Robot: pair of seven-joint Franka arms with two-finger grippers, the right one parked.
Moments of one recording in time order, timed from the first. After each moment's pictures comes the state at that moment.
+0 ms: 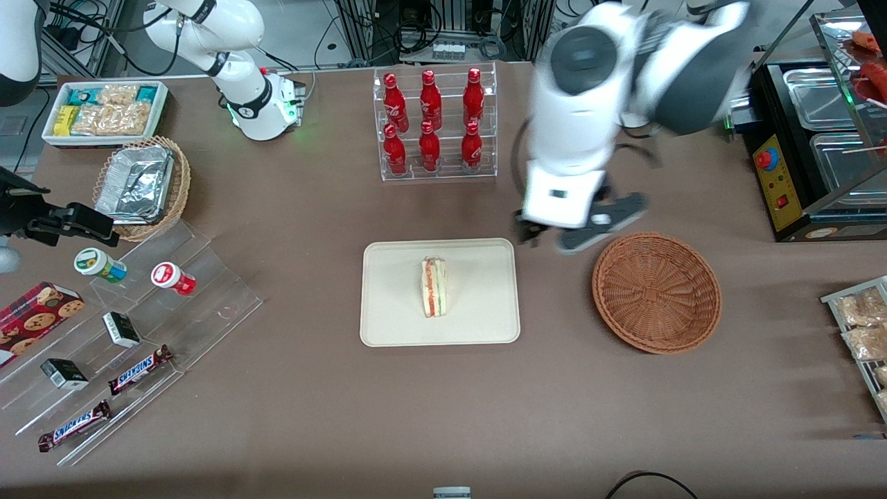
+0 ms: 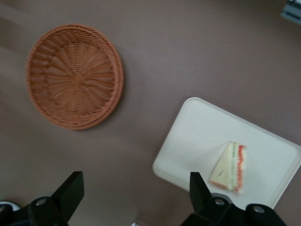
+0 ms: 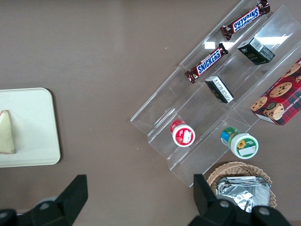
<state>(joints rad) -0.48 0.29 -0.07 -1.27 0.10 1.50 -0.98</state>
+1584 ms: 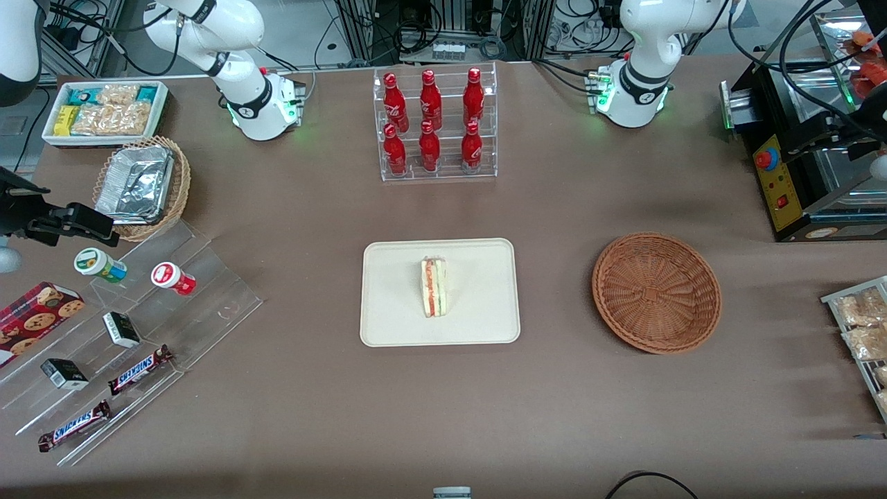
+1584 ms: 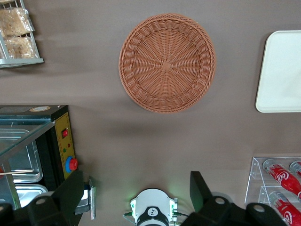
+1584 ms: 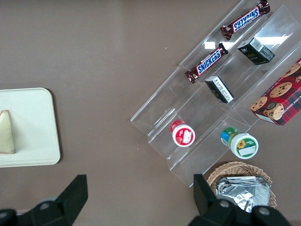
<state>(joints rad) 0.03 0.00 -0.01 -1.43 0.01 1.27 0.02</state>
